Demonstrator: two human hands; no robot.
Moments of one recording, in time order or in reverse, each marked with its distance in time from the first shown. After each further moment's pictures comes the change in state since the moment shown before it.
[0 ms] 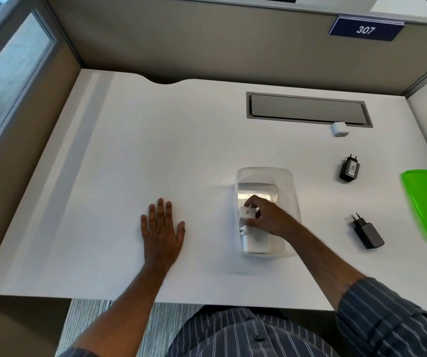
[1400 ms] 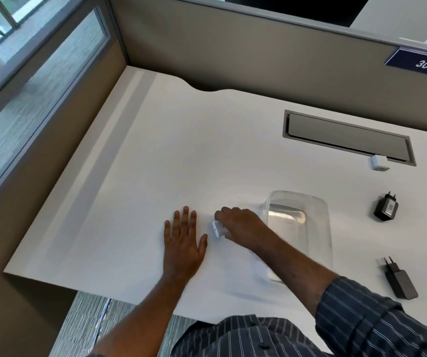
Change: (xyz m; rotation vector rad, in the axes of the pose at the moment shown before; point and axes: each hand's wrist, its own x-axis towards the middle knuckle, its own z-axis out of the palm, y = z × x) left_hand -0.001 -0.001 -0.005 -0.046 -0.019 0.006; right_hand 0.064 -0.114 0.067 -0.789 -0.047 -0.495
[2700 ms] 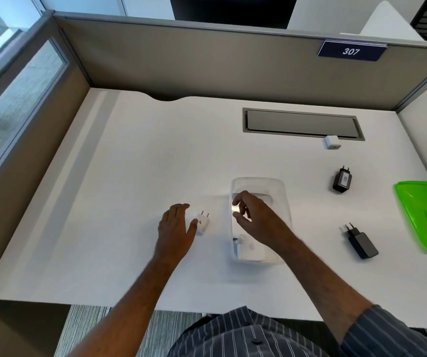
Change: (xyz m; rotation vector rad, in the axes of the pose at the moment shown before) left_hand 0.017 0.062 -0.047 -0.340 0.025 0.067; right_hand -0.130 0.048 -0.023 0.666 0.437 0.254
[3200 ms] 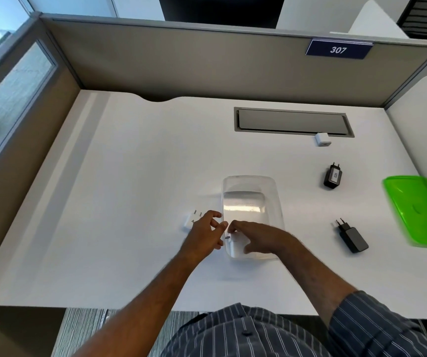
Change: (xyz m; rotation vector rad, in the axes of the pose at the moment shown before) left_hand -0.005 0.093 0.011 -0.471 -0.441 -0.253; right_hand -0.016 0.046 0.005 -0.246 -0.605 0.157
